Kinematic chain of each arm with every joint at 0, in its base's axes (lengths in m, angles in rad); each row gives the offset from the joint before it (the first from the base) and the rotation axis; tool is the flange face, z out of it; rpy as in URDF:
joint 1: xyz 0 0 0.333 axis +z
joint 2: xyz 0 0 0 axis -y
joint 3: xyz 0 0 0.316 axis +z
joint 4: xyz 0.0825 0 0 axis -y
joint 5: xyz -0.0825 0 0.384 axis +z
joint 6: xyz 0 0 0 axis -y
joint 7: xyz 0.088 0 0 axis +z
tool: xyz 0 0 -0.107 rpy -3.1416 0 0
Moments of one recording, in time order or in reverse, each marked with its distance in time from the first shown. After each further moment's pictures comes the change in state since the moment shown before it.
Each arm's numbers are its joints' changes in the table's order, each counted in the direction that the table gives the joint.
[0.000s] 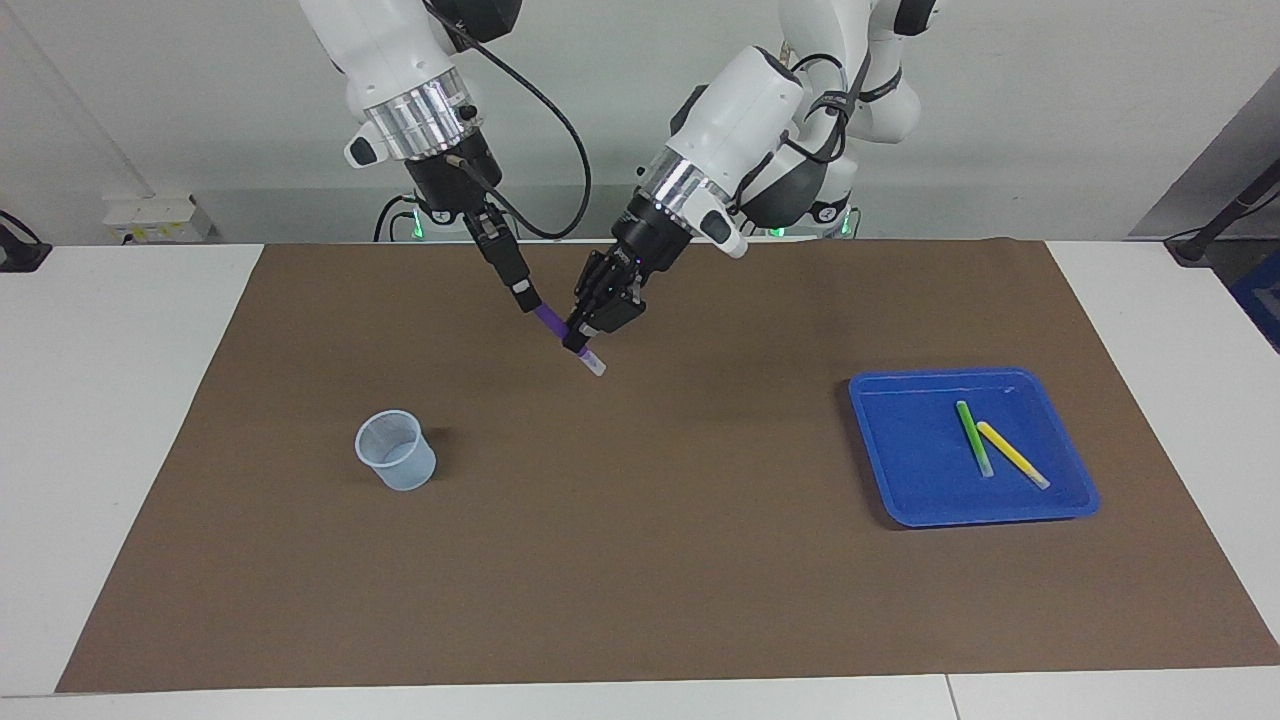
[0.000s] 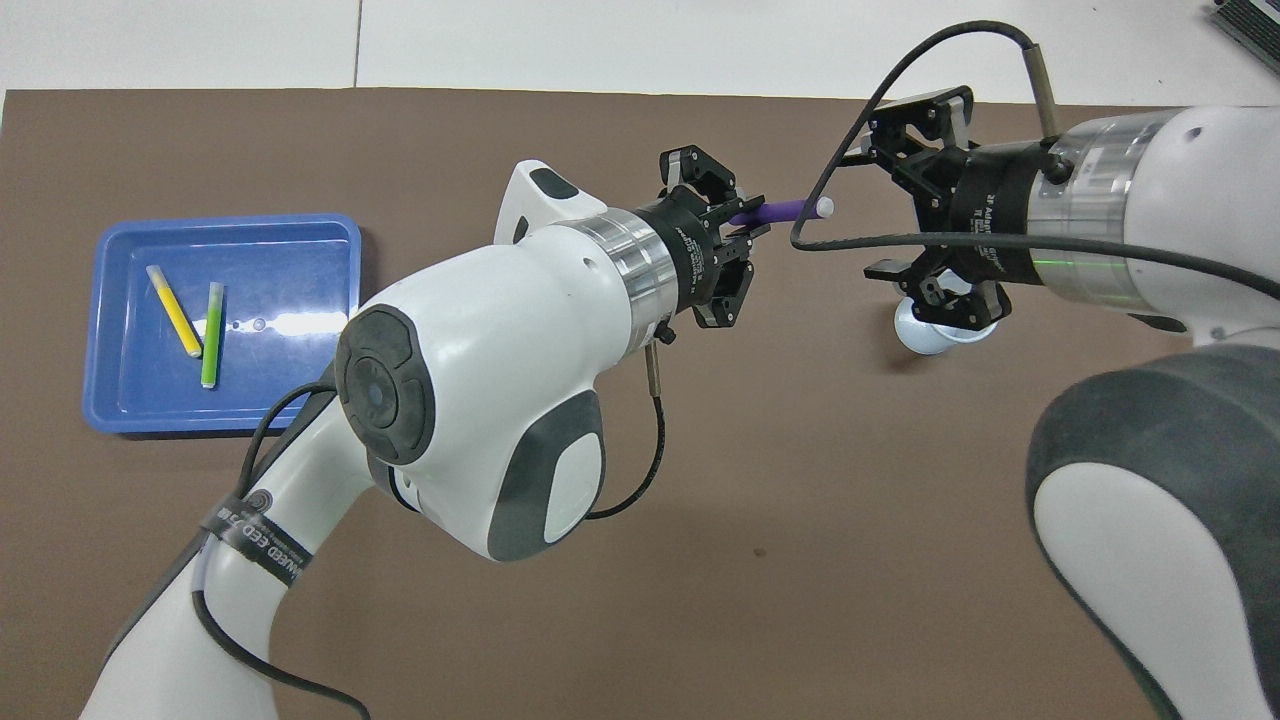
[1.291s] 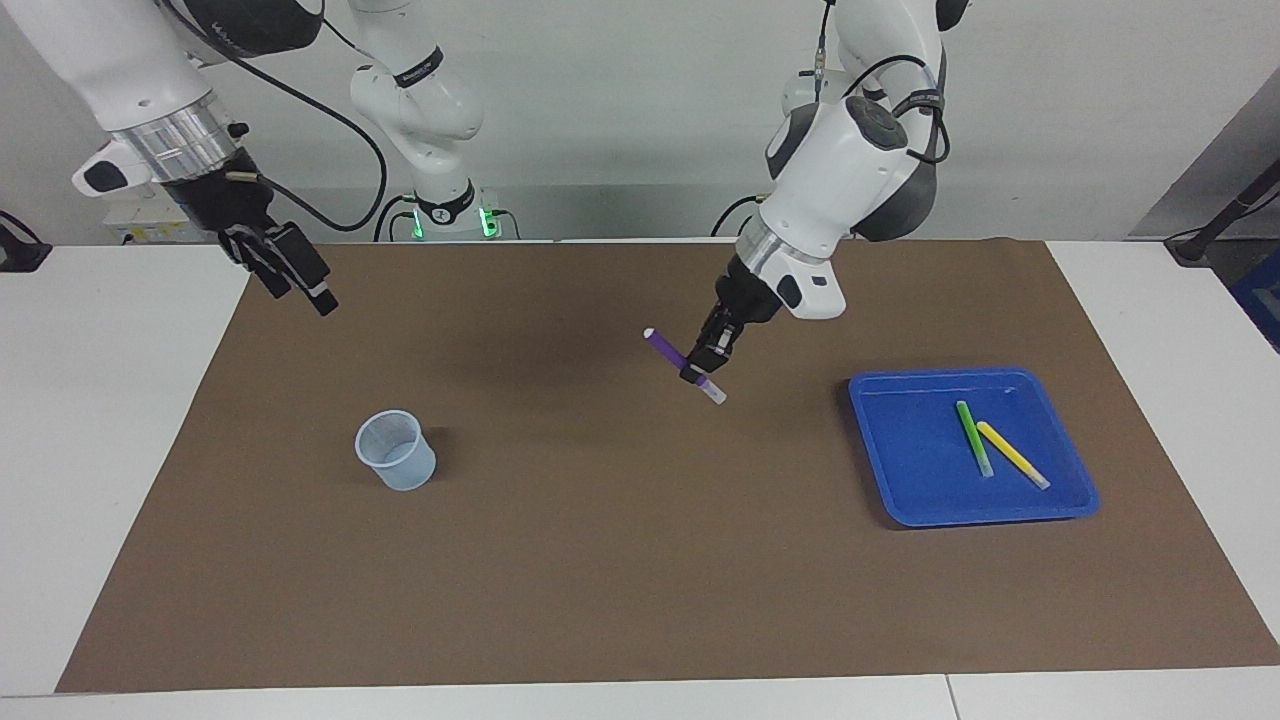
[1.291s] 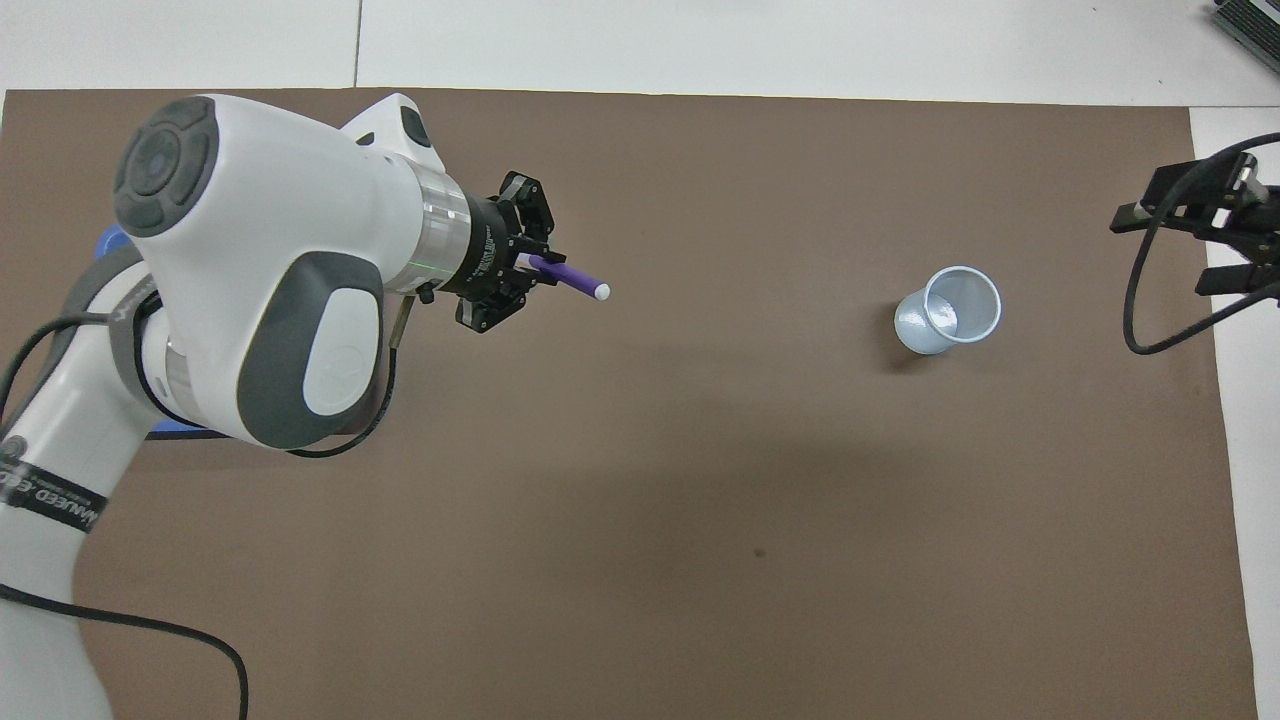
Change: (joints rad) left arm 0.264 0.039 0.014 0.006 0.031 -0.610 -0.682; right arm -0.229 0.004 -0.130 0.028 -0.055 -0.304 0.979
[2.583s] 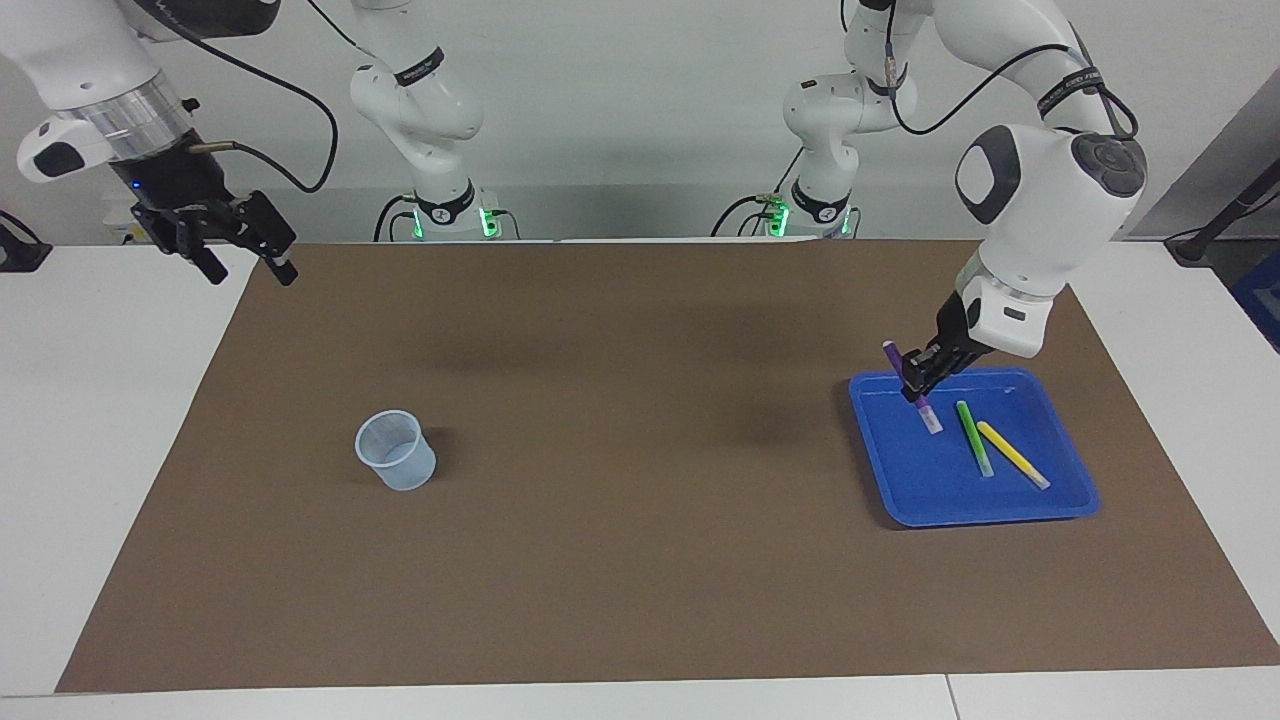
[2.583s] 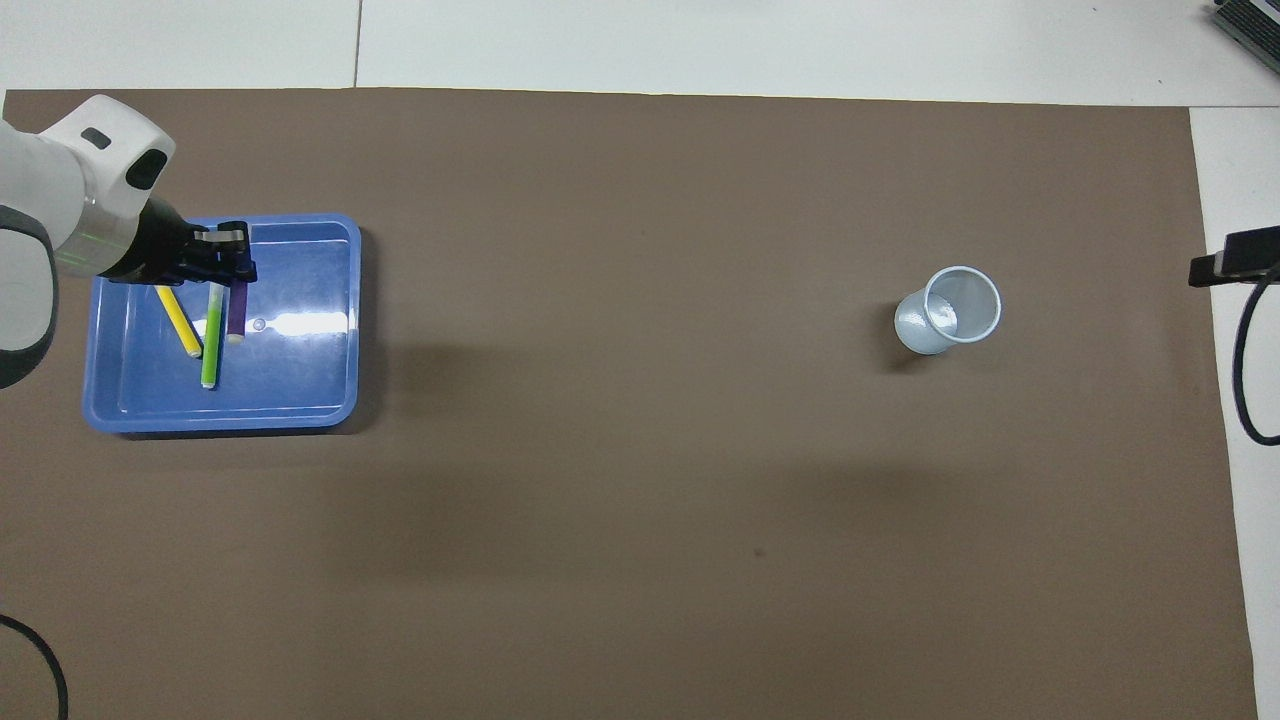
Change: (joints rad) left arm 0.388 0.031 0.006 -0.089 0.285 -0.142 -1.249; right arm 0.000 0.038 -0.080 0.003 -0.045 -0.076 0.368
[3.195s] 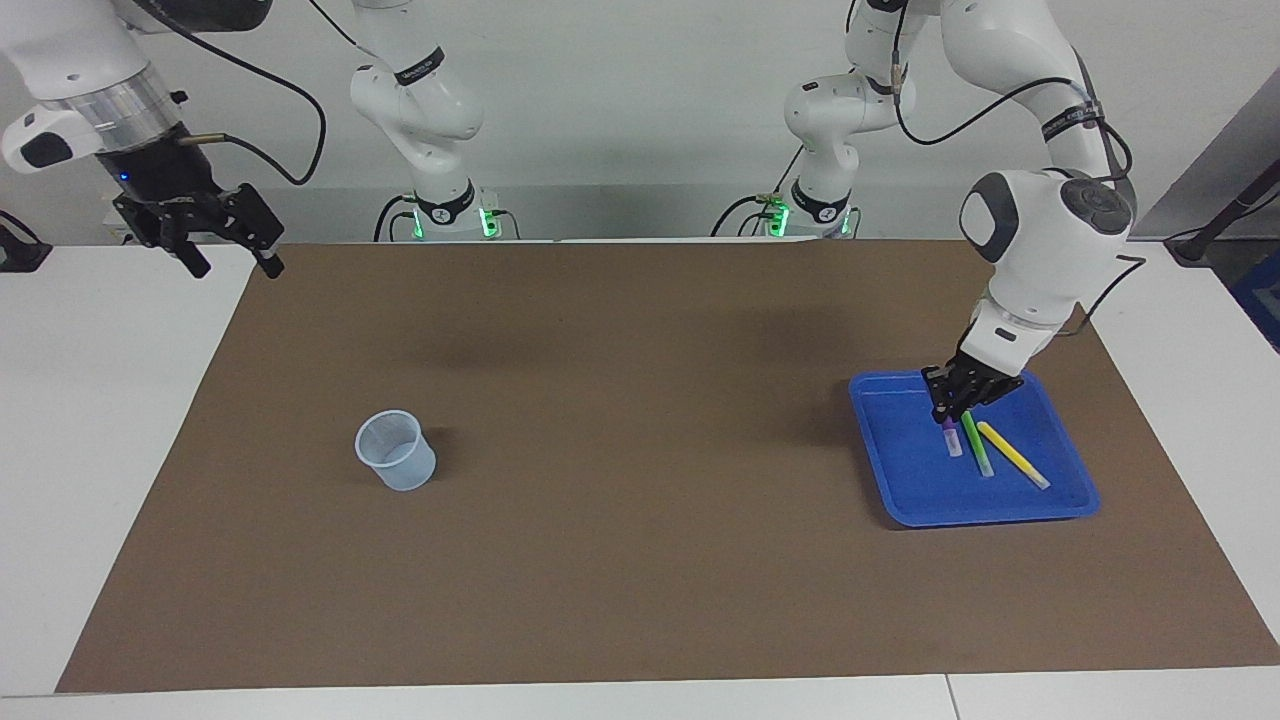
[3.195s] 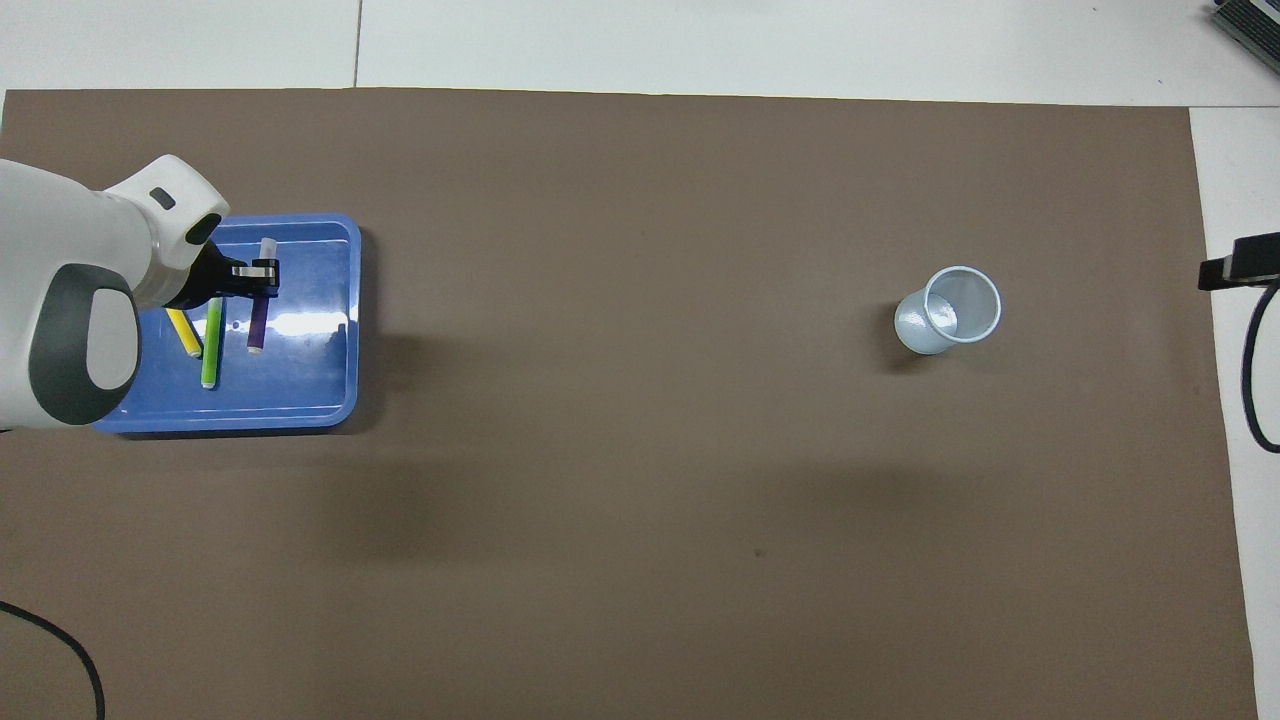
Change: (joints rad) left arm 0.005 -0.021 -0.009 -0.189 0.028 0.275 -0.074; right arm 0.002 0.006 0.000 0.000 -0.012 -0.001 0.011
